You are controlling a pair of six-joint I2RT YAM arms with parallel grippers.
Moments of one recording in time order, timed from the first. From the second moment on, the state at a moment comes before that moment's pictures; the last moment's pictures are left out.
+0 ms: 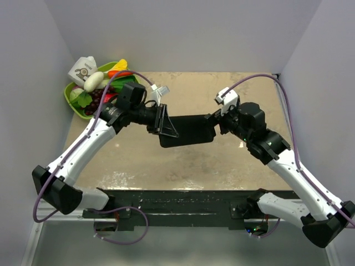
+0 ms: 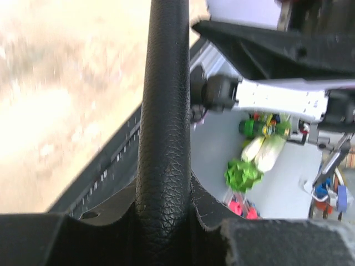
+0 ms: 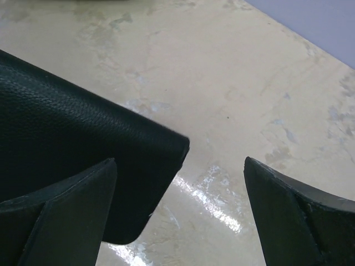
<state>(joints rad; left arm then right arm) -0.53 1.34 1.39 -0.83 0.77 -0.52 0.60 1.01 1.08 -0.43 -0.01 -0.11</state>
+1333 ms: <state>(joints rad) -0.45 2.02 1.25 -0.15 0.94 -0.50 0.60 0.98 1.17 -0.62 0.08 0.18</state>
